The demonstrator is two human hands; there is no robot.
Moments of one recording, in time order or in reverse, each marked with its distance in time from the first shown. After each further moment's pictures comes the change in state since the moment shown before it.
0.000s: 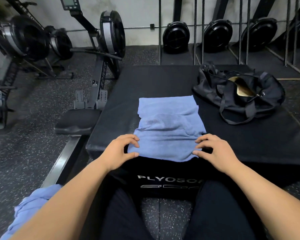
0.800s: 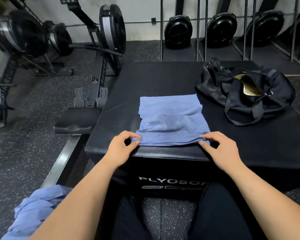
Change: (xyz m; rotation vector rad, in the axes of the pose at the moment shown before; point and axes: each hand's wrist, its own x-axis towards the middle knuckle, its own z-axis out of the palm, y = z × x) left_hand 0.019 0.019 0.008 -0.239 0.208 -0.216; right_hand 0.014 -0.018 0.003 0.188 0.213 0.238
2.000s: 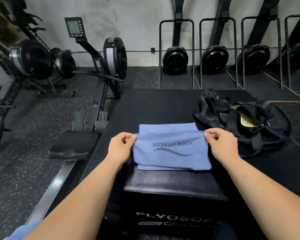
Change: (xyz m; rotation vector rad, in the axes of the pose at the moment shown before) left_hand 0.099 0.033 -0.012 -0.275 0.259 -0.140; right_hand 0.124 -0.033 -0.013 -0.031 0.194 0.159
